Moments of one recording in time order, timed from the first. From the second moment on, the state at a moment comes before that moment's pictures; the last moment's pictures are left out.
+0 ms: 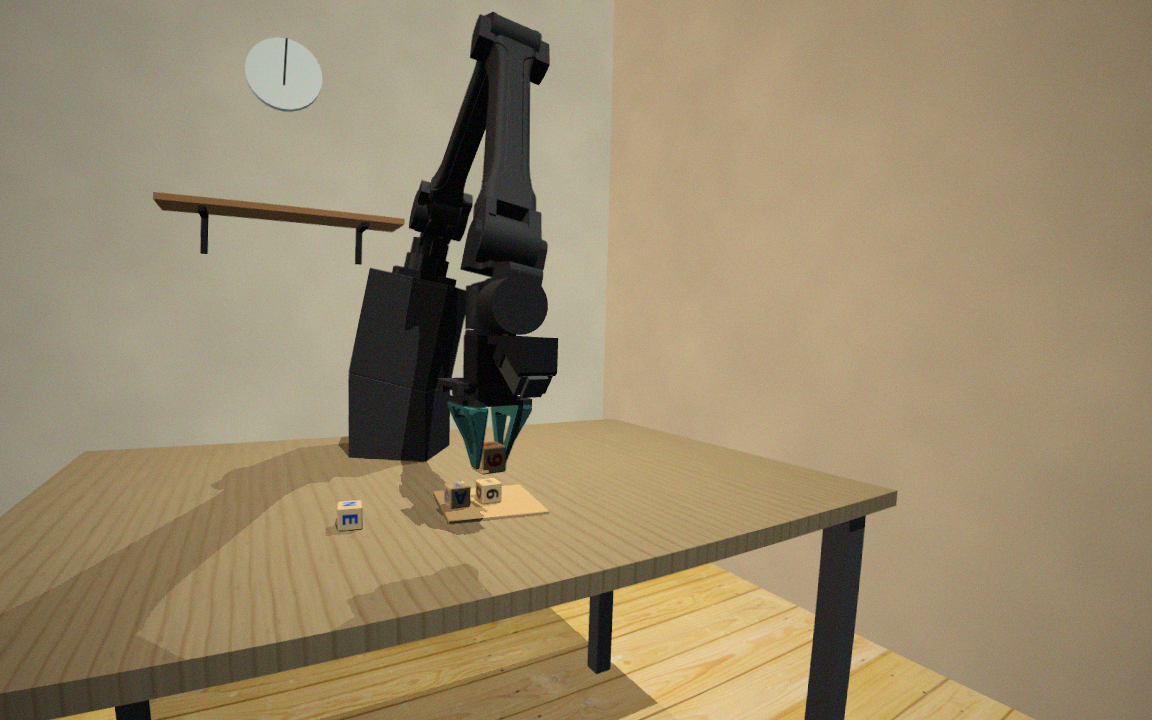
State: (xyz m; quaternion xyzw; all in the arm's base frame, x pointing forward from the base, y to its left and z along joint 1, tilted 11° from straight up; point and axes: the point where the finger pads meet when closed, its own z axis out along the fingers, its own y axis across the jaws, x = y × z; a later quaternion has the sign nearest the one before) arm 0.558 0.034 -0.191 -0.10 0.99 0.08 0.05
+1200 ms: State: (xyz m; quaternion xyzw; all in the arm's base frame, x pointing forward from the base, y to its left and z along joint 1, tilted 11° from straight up) arm 0.545 0.040 -0.194 -0.05 0.99 0.09 0.04
